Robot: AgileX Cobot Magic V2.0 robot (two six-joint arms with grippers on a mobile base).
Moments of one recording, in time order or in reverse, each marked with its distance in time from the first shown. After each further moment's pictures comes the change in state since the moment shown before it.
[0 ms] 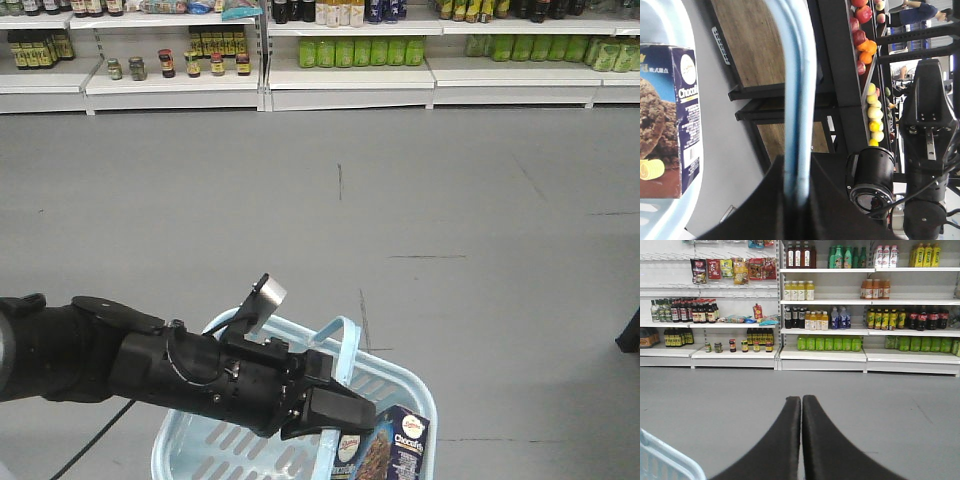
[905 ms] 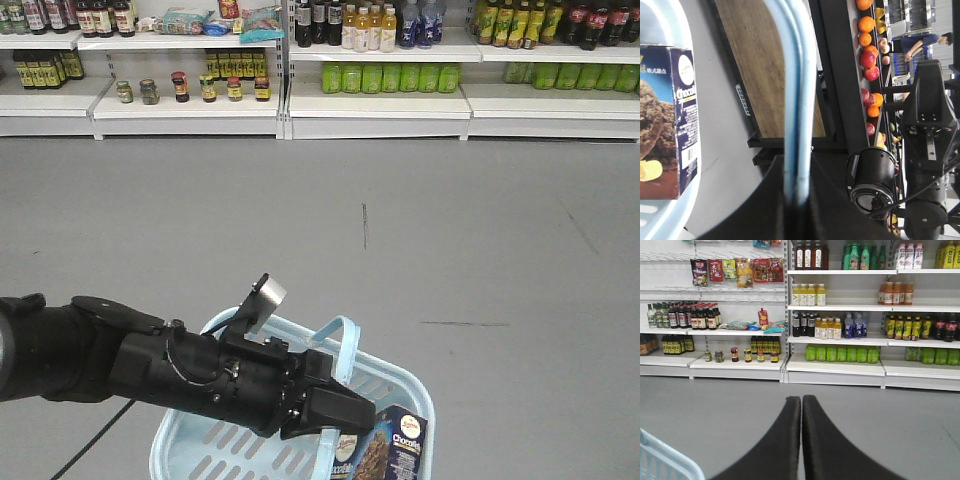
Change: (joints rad) left arm 0.000 -0.001 0.000 0.000 0.000 0.000; right arm 0.000 0.000 0.000 0.000 0.000 0.000
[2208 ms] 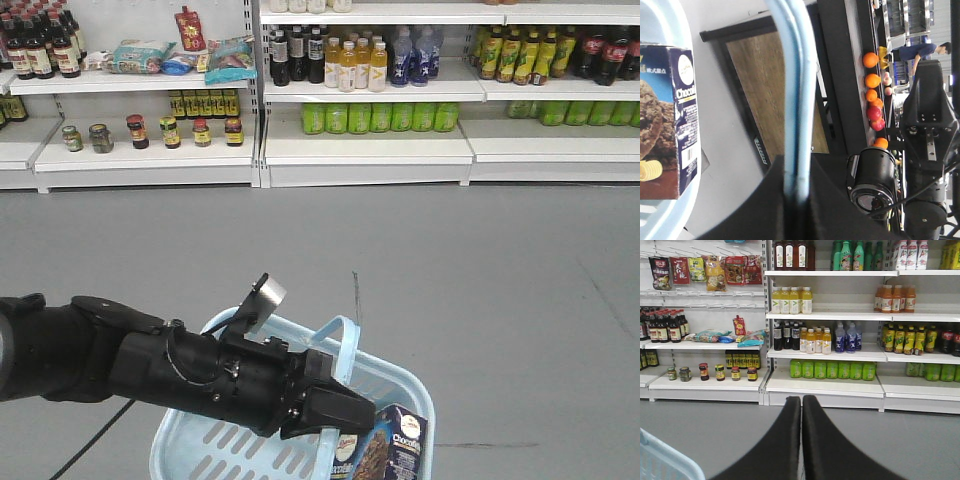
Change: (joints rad) left arm 0.000 0.000 0.000 0.000 0.000 0.000; right arm 0.000 0.000 0.000 0.000 0.000 0.000
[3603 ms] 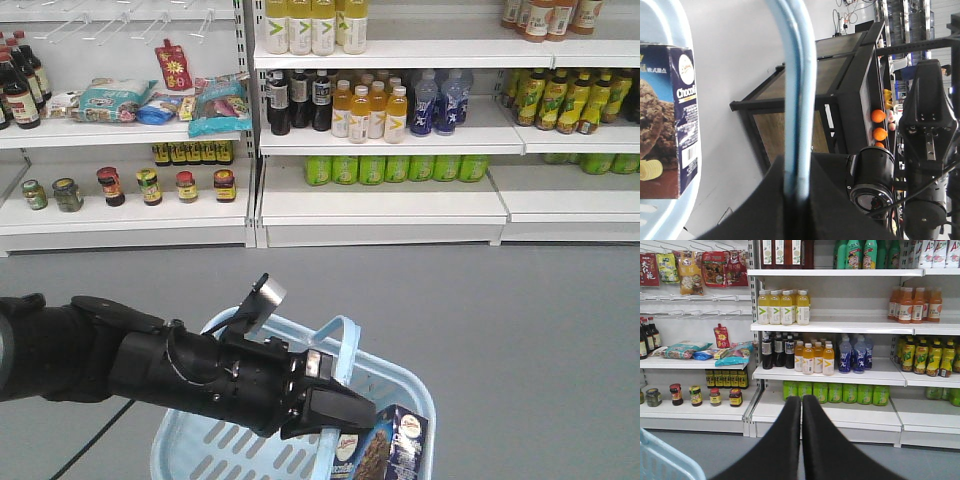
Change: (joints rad) left arm 0.000 0.000 0.000 0.000 0.000 0.000; right arm 0.000 0.000 0.000 0.000 0.000 0.000
